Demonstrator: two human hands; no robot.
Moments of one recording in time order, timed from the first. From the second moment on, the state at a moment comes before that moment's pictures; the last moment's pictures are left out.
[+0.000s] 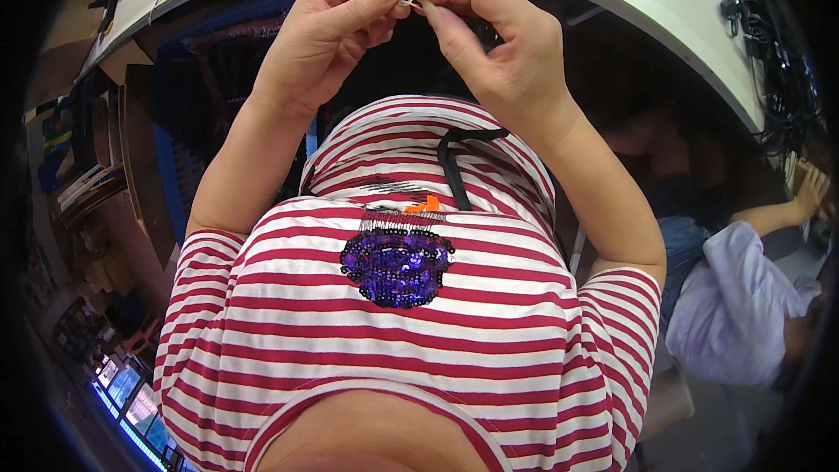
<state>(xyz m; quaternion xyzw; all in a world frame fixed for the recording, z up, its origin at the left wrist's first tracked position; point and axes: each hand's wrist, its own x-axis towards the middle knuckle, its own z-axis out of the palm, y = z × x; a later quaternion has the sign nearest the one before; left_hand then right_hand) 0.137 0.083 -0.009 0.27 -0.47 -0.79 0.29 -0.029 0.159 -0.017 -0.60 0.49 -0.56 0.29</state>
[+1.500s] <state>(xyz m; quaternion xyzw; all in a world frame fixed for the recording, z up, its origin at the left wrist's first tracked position) 0.140 0.087 -0.019 0.26 -0.50 -0.76 0.31 -0.029 0.149 -0.029 -0.75 0.43 -0.50 -0.05</state>
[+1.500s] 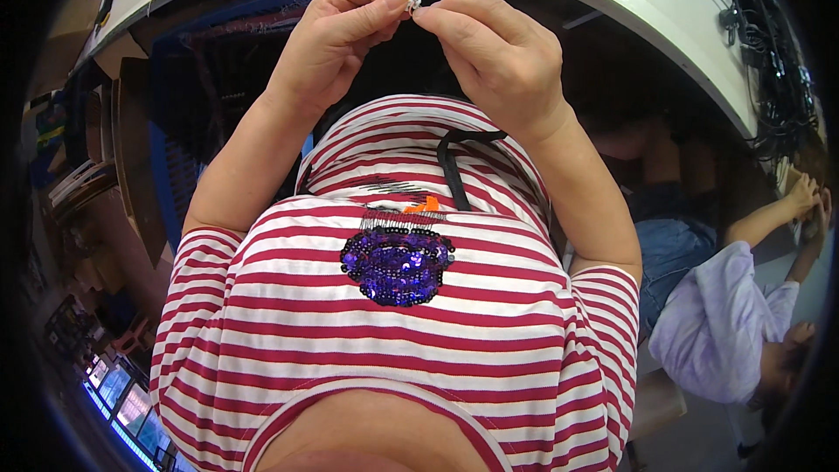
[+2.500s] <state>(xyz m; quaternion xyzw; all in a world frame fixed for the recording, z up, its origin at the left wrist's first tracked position) 0.111 0.079 -0.040 0.11 -0.46 -0.80 0.38 -0.043 0.154 0.013 -0.84 0.37 -0.39 0.00</state>
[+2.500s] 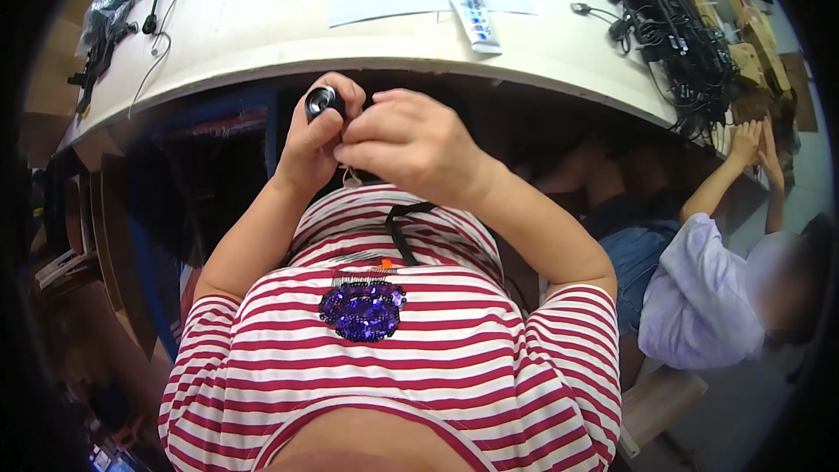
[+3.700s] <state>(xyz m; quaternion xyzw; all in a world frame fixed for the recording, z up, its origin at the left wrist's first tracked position) 0.114 0.056 0.020 0.29 -0.55 -0.72 0.32 -0.040 0.122 0.016 -0.63 0.57 -0.49 0.20</state>
